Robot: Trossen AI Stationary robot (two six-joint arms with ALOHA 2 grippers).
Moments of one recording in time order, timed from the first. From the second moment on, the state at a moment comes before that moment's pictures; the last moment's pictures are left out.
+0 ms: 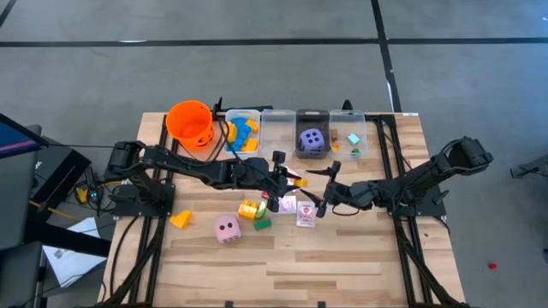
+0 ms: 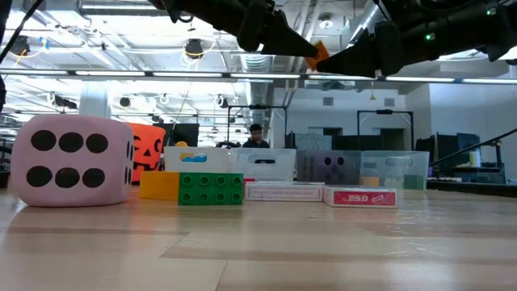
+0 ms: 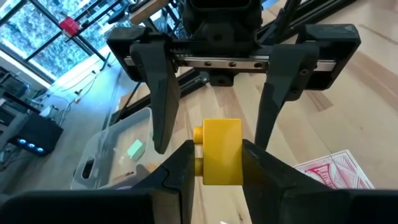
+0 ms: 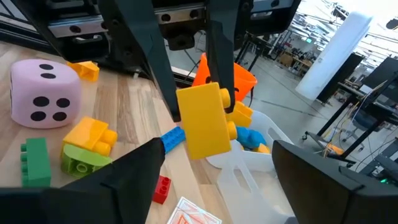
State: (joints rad) left arm -0.05 1.68 1.13 0.21 -0.17 0.53; right arm 0.29 1.33 0.43 0.75 0.68 -0.31
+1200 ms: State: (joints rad) left arm -0.05 1.73 1.13 0.27 -0.17 0.53; right arm 0.29 1.33 0.43 0.76 0.65 -0.31
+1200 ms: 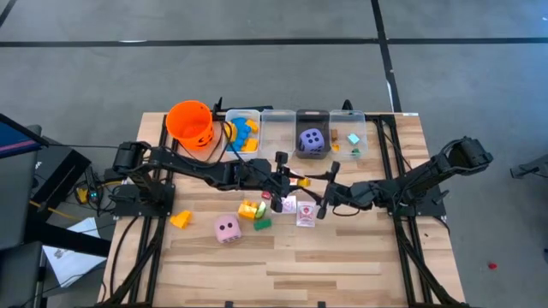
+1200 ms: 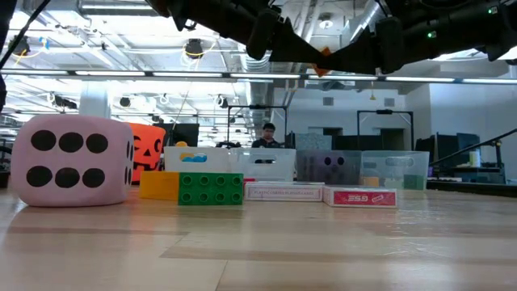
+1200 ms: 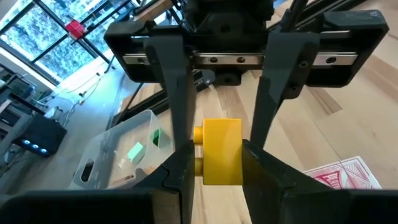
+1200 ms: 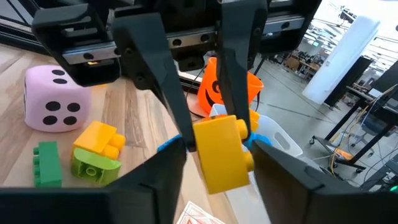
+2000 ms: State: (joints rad) left arm -0.05 1.73 1.13 0.27 -0.19 0.53; right arm 0.29 1.33 0.43 0.73 0.65 -0.28
